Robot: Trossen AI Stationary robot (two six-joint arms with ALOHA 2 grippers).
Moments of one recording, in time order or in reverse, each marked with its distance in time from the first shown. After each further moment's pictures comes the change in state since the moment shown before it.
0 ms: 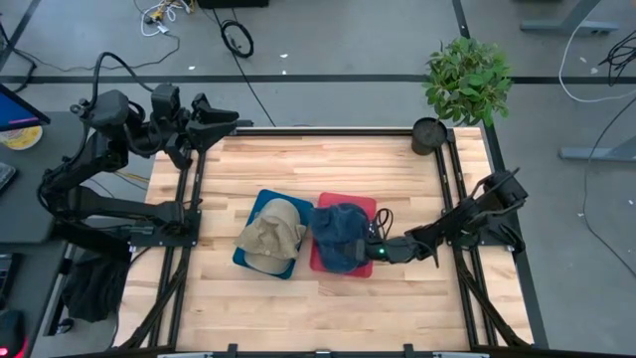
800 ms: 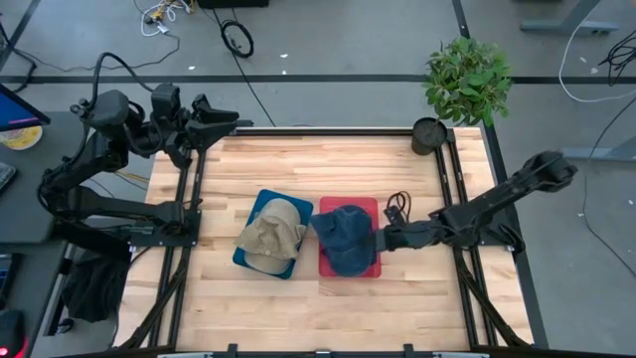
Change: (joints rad) left arm 0.000 0.000 0.000 0.000 0.000 -0.029; right arm -0.020 -0.557 -0.001 -0.816 -0.151 0.035
